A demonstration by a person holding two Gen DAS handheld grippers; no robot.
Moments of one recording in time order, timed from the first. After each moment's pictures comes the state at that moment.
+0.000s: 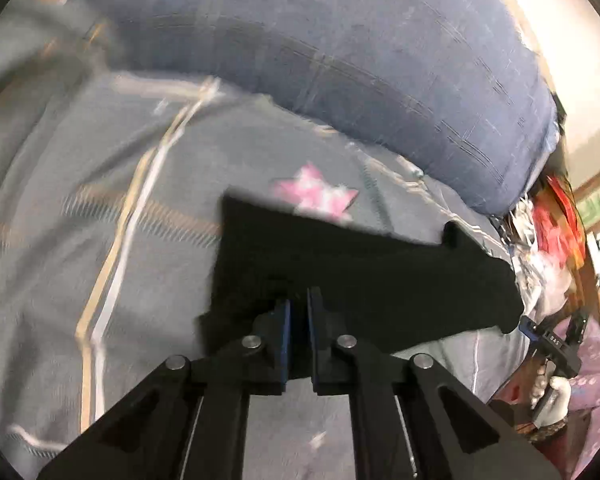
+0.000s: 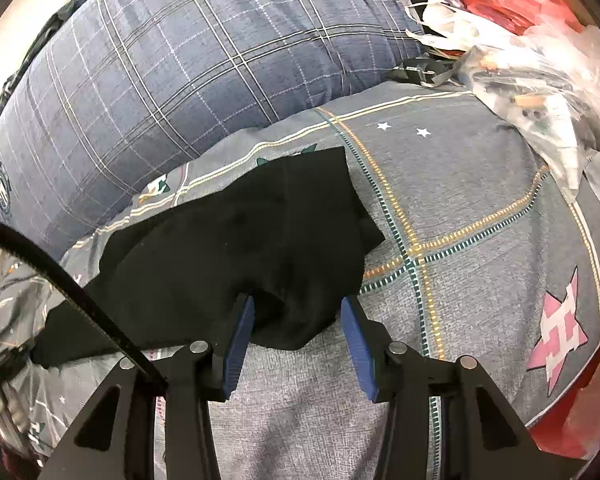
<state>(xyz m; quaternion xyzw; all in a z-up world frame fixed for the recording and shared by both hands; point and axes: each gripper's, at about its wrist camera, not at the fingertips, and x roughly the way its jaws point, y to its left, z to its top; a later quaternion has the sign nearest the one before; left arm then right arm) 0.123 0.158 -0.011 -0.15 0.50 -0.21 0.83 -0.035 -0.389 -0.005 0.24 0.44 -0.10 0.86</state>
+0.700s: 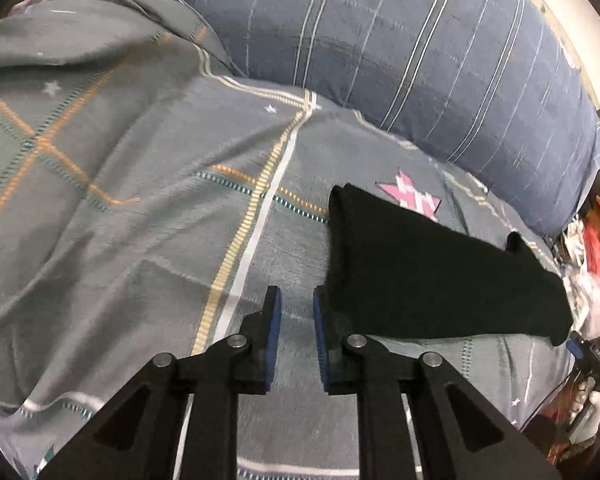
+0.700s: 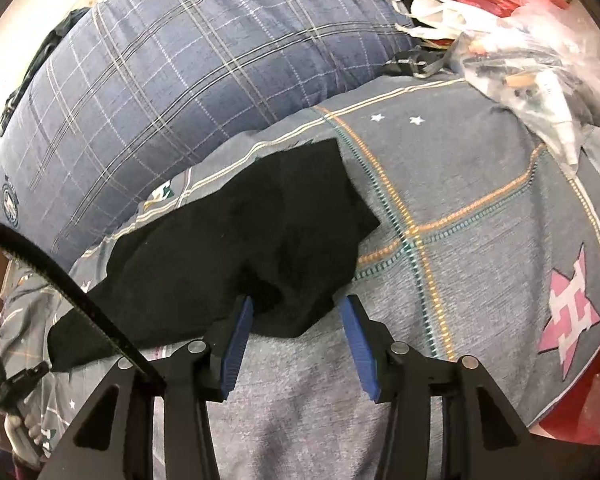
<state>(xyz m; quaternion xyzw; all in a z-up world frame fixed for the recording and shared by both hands) 0.080 0.223 -0.038 -0.15 0.50 -0.08 0.85 -0.049 -0.394 -0.012 0.27 0.42 -0.10 0.86</state>
